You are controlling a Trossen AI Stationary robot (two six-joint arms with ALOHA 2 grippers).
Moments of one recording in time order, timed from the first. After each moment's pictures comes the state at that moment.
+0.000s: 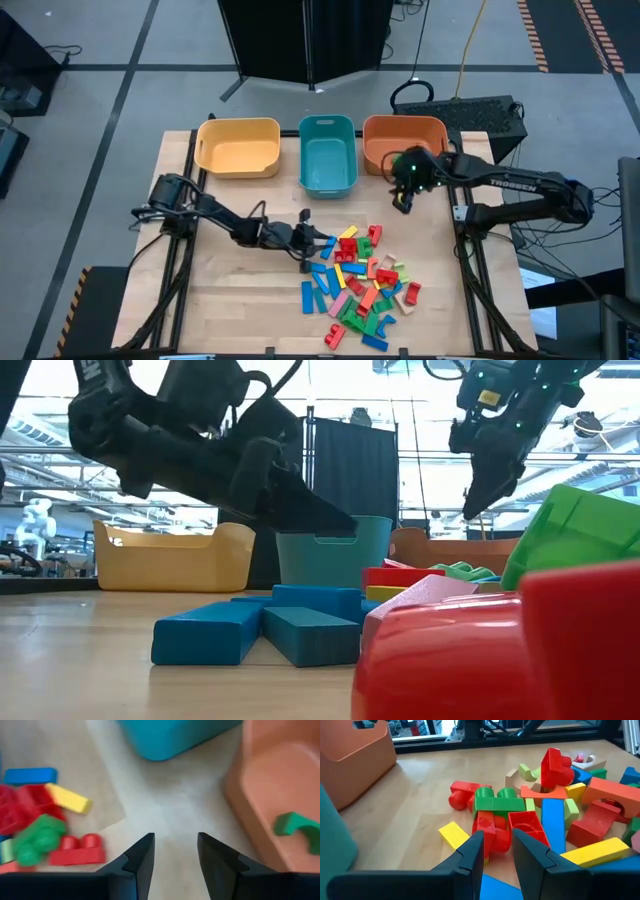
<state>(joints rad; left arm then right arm) -0.20 1.90 0.70 0.90 -0.21 0.02 -0.36 1.07 0.78 -0.68 -0.03 0.13</state>
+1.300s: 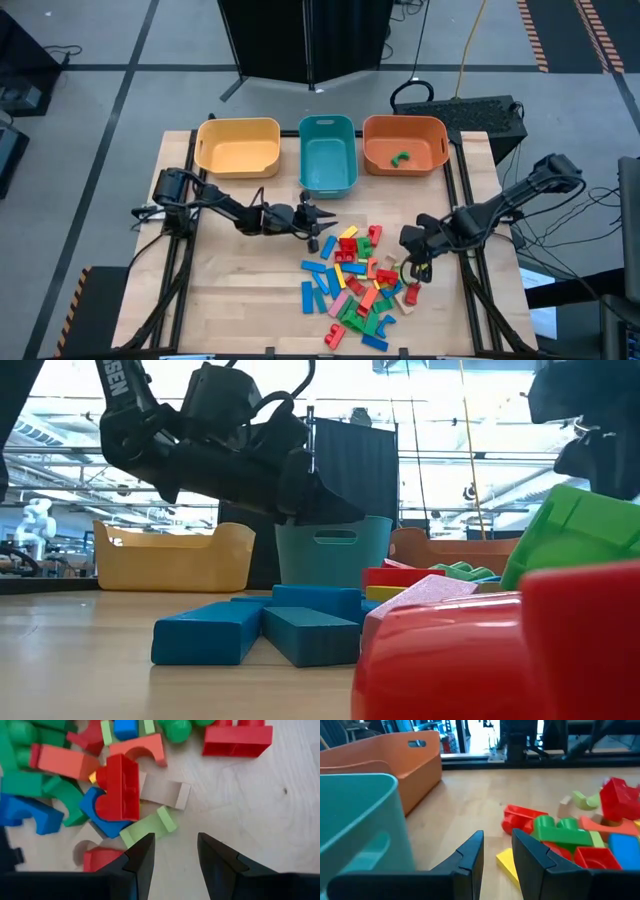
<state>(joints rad) -0.07 1.90 0.71 0.99 -0.22 0.04 0.49 1.14 0.78 -0.84 0.08 0.80</state>
